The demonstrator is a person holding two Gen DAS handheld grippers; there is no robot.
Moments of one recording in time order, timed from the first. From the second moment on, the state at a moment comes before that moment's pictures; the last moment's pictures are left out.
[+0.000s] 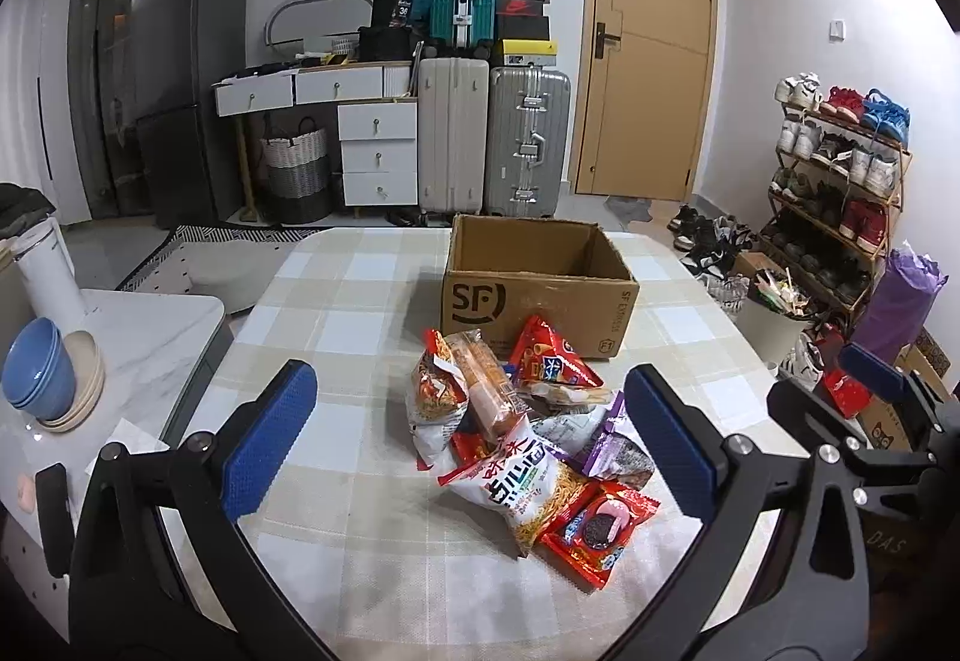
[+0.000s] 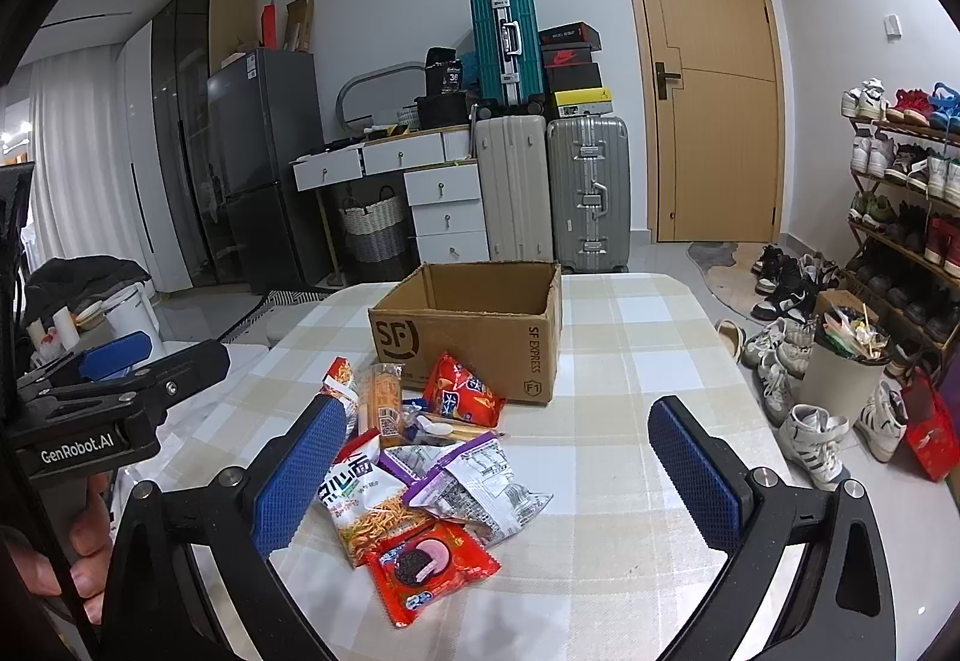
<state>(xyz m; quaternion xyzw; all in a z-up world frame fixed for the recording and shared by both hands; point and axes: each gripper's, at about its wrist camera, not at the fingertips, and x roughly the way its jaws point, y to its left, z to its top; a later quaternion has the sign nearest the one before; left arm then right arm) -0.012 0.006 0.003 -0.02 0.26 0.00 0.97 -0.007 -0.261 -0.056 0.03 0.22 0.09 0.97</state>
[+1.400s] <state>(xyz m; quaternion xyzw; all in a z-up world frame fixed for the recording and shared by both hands) -0.017 0.011 0.007 0.00 0.25 0.01 0.97 -0.012 -0.256 -0.059 0.03 0.23 0.11 0.97</state>
